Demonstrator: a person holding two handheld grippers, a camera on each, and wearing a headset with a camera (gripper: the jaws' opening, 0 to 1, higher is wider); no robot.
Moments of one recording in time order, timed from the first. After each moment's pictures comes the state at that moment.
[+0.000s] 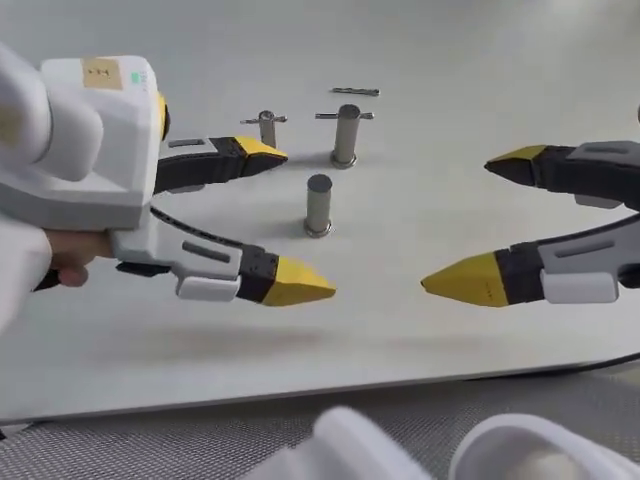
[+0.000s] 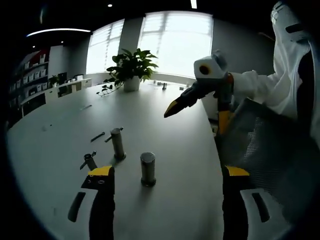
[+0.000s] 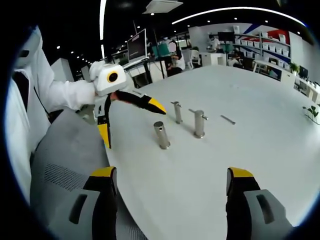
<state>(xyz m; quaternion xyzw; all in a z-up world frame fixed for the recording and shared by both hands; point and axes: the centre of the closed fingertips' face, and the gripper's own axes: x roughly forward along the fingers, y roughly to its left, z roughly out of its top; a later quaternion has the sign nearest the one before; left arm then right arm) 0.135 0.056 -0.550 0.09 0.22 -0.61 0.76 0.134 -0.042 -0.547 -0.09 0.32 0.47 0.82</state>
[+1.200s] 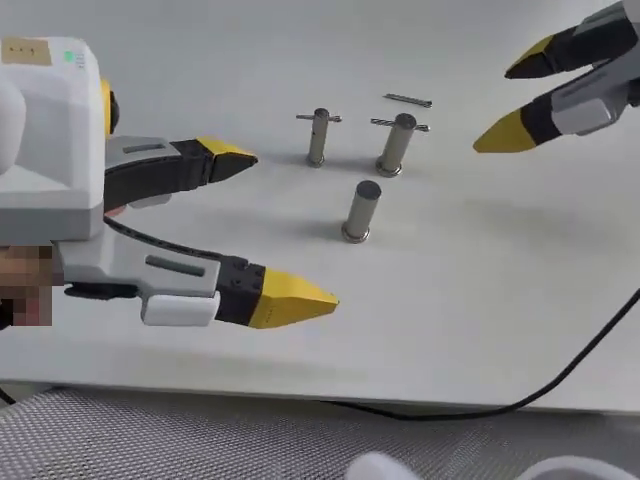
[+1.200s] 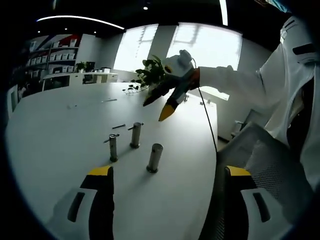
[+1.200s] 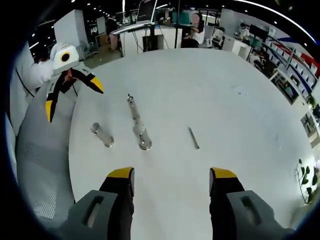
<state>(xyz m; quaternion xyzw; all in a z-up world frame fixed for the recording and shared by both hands) 0.128 0.095 -0.528 -0.01 0.24 -0.52 0.82 0.281 -0.044 -0.554 -0.29 0.38 0.50 0.72</state>
